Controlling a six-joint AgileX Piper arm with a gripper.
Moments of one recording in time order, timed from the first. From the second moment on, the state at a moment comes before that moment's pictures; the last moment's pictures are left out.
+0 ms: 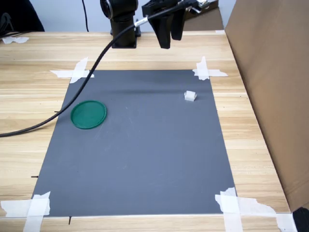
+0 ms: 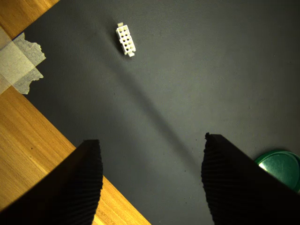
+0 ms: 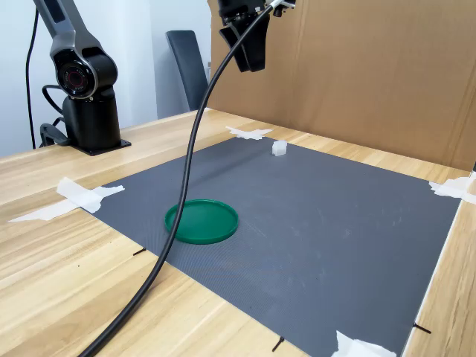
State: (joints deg) arm 36.7 69.7 -57.1 -5.4 55.7 -19.3
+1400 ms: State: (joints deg) arm 40.1 95.3 -73.1 -0.6 56.4 -37.1
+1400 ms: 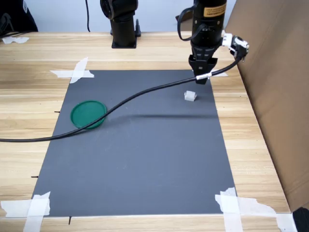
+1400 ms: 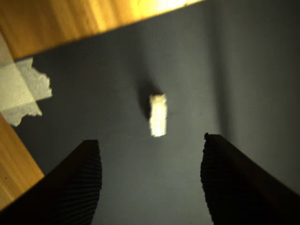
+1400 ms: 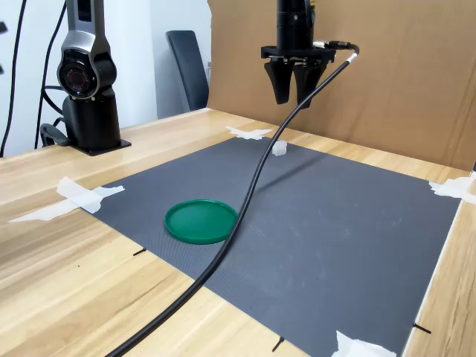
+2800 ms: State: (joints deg) arm 38.0 101.9 -63.8 -1.0 46.2 -37.3
